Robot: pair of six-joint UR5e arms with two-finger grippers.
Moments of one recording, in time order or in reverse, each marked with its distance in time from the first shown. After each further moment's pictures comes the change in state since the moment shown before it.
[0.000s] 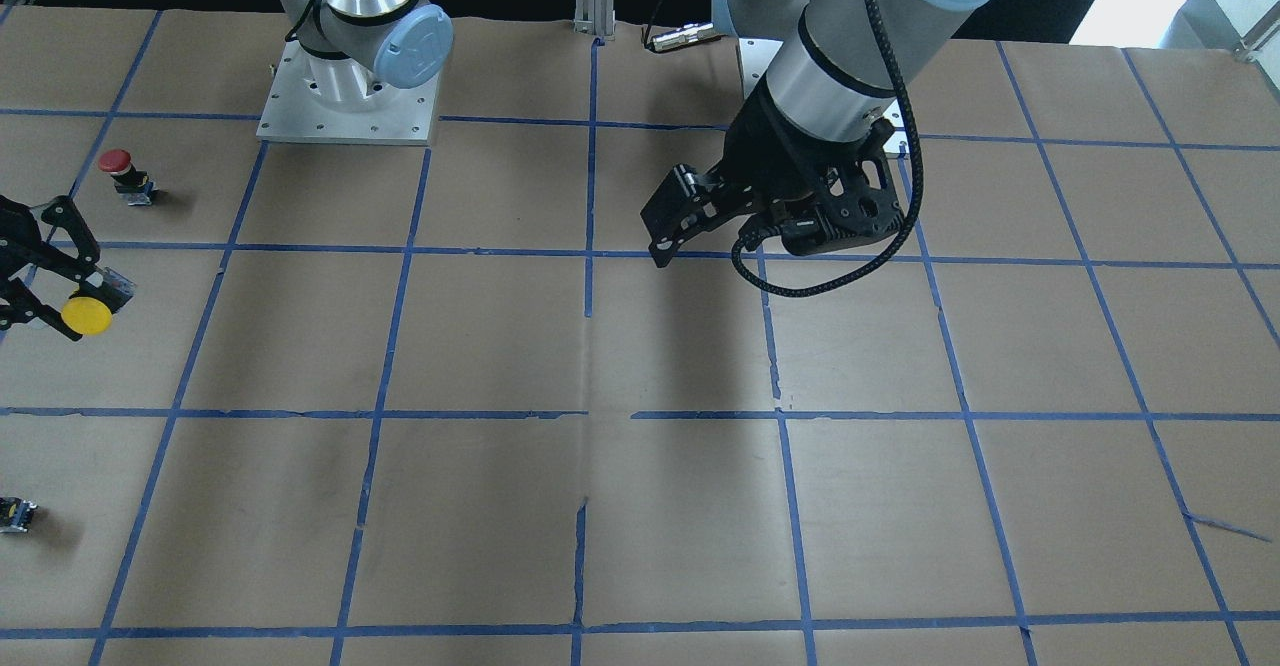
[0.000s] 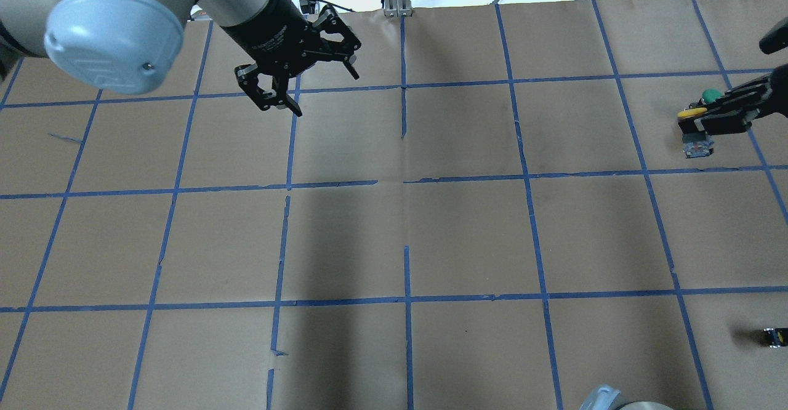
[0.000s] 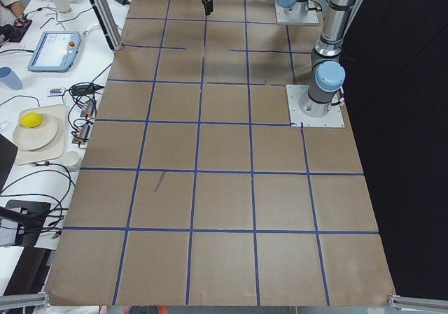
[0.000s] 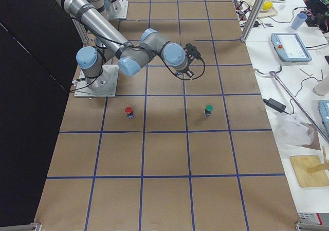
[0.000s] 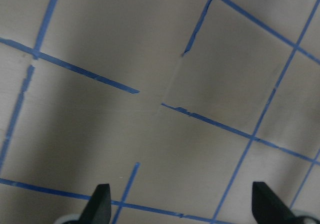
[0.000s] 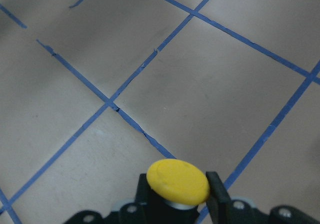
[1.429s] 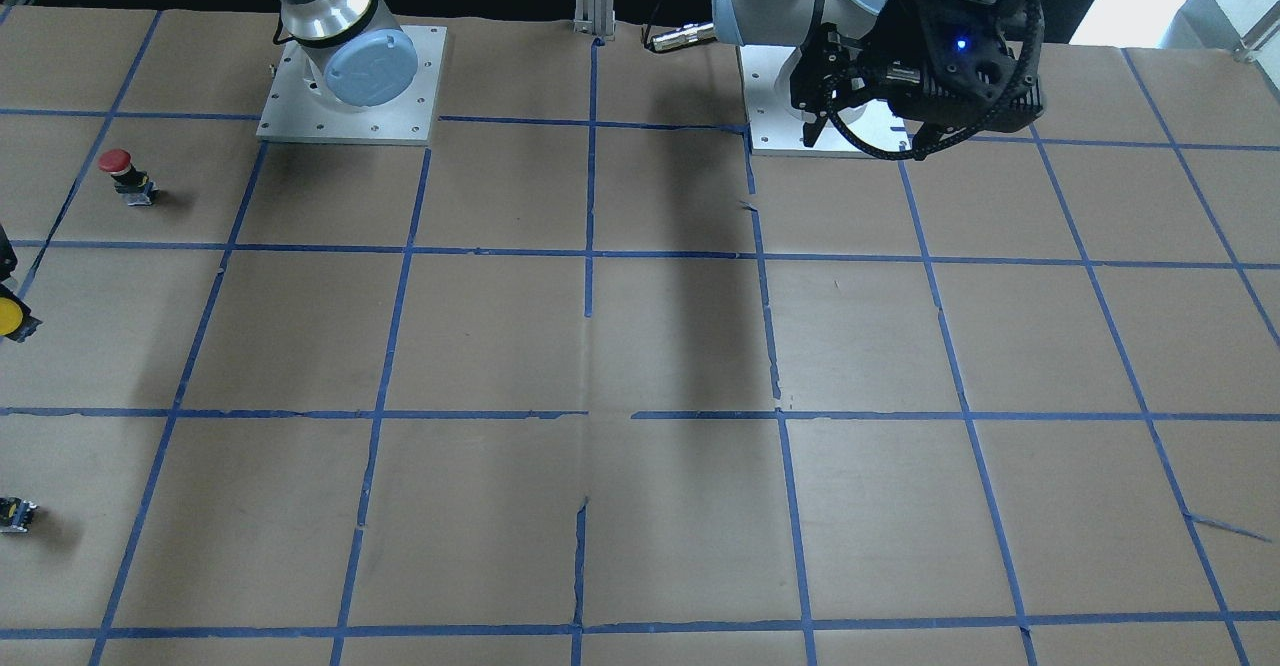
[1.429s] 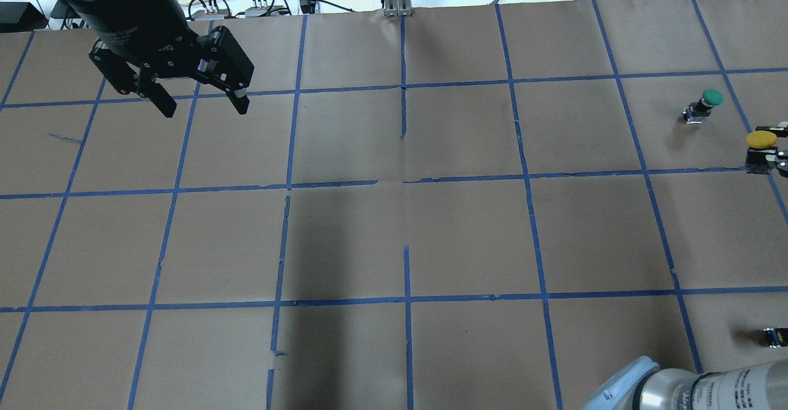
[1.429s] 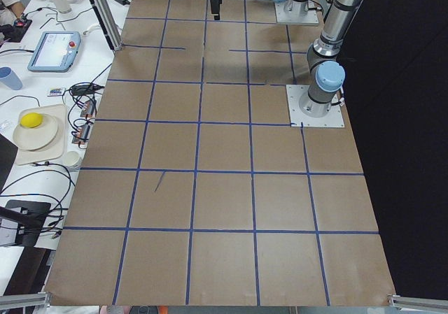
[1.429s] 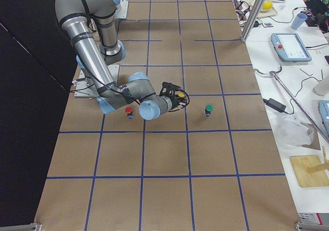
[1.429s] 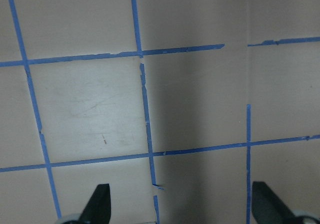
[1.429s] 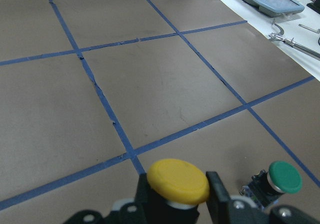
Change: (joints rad) left arm 0.102 0.102 0.088 -0.291 0.240 0.497; right arm -0.323 0.194 0.039 0.061 0.263 -0.871
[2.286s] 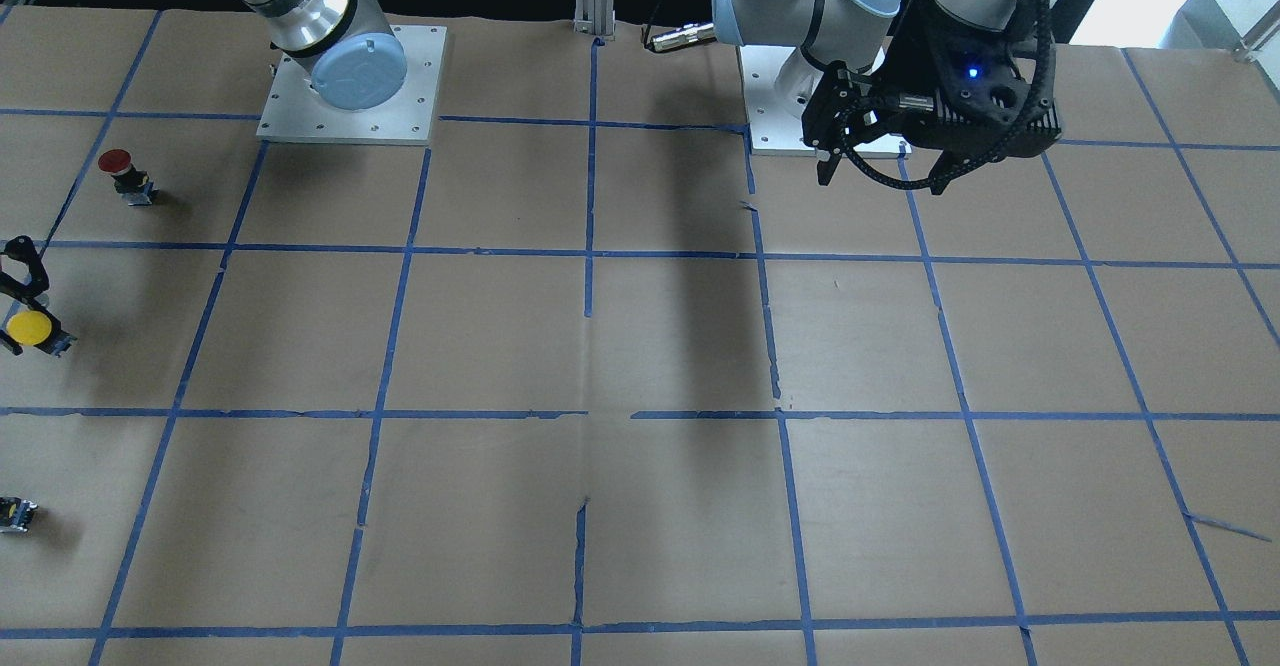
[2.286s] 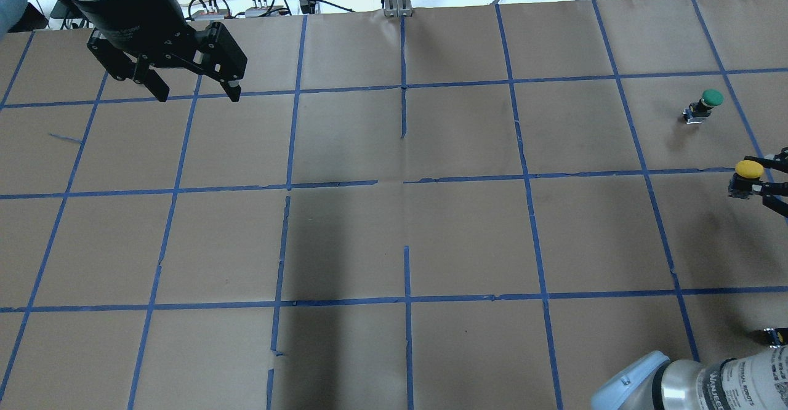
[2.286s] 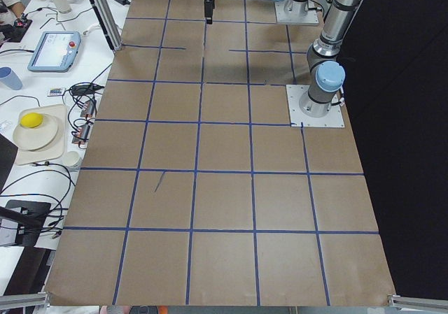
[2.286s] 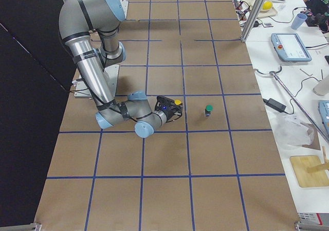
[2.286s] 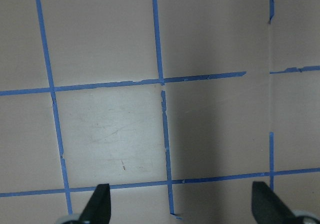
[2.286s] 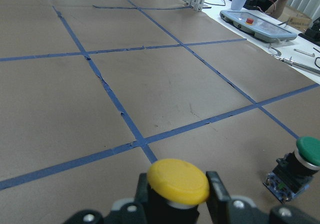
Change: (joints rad) left arm 0.001 -0.003 -0.041 0.122 0.012 -0.003; right arm -0.061 0.142 0.005 0.112 0.092 -0.209
